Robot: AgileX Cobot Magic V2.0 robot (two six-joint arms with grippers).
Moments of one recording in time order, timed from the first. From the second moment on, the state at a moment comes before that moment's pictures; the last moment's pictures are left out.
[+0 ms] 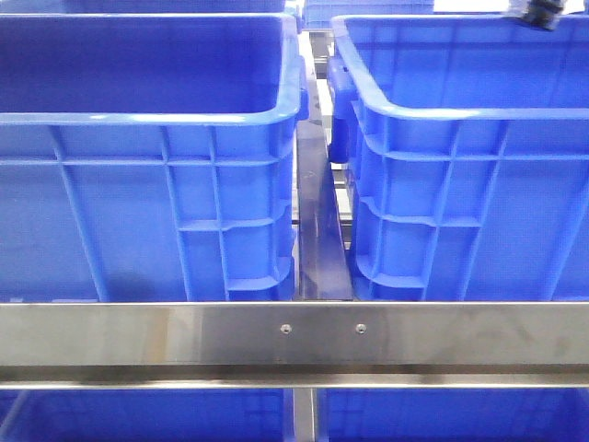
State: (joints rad) left arm -0.16 0.44 -0.63 -0.02 0.54 -0.04; right arm 0.17 1.21 -0.88 1.72 -0.06 -1.38
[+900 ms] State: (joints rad) left arm -0.16 0.44 -0.63 -0.02 0.54 -0.04; right arm 0.17 1.86 -1.32 1.56 -0.22 -1.42
